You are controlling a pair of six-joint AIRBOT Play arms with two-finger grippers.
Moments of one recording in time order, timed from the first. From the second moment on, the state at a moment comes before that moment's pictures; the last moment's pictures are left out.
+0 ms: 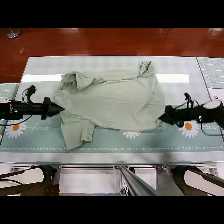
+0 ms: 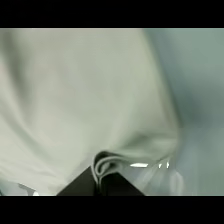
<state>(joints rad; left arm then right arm) 0.43 -1.42 0.76 0.53 -1.26 -1.00 -0.26 -1.28 0.69 -0.81 1.06 1.36</state>
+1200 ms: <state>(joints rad) 0.39 -0.59 1.91 1.10 -1.23 -1.44 -0.23 -0.71 2.09 -1.27 1.48 1.53</state>
